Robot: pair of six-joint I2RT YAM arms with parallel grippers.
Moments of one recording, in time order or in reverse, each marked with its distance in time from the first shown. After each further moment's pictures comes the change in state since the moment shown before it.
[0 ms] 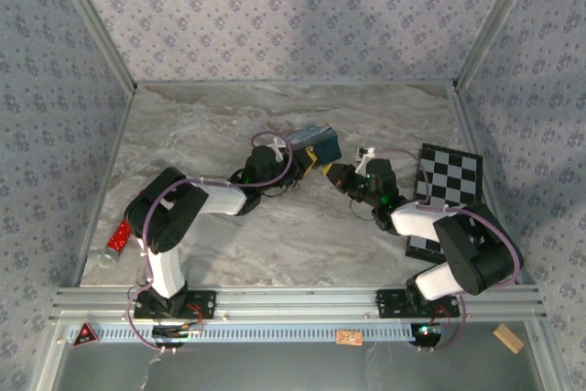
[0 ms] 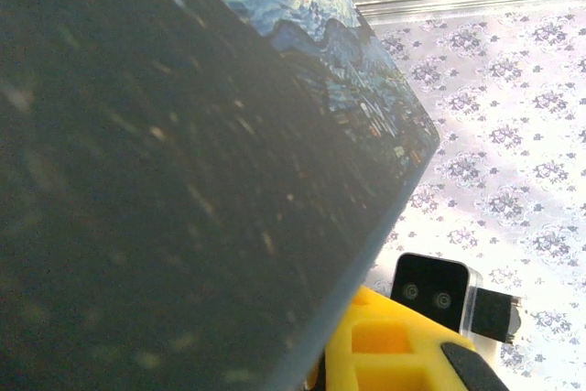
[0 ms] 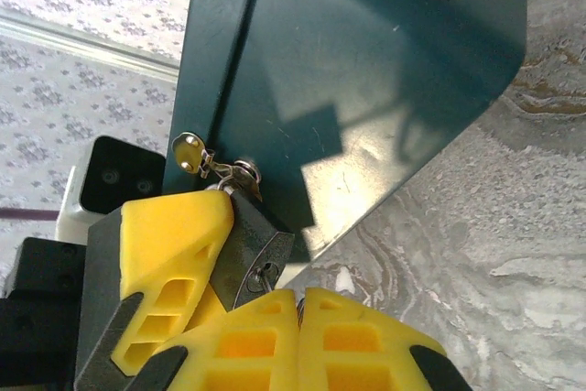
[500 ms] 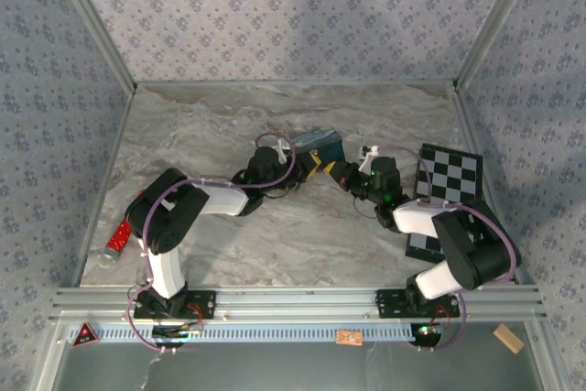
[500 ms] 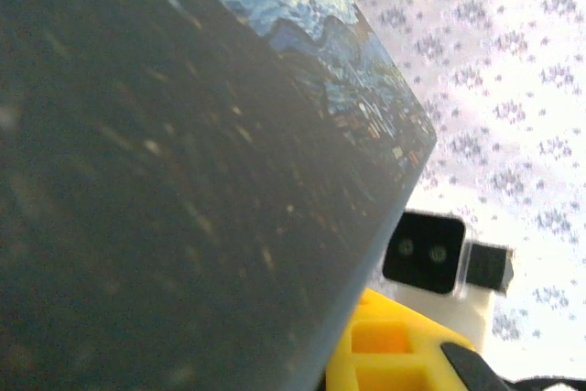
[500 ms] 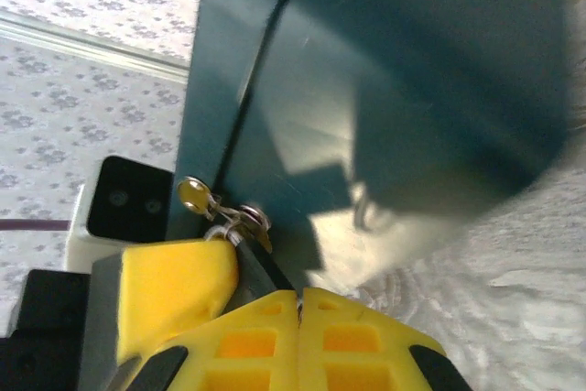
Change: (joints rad) left arm -0.024 -0.001 0.010 -0.016 0.025 0.000; right arm -0.050 0.037 0.000 0.061 -0.072 0.058
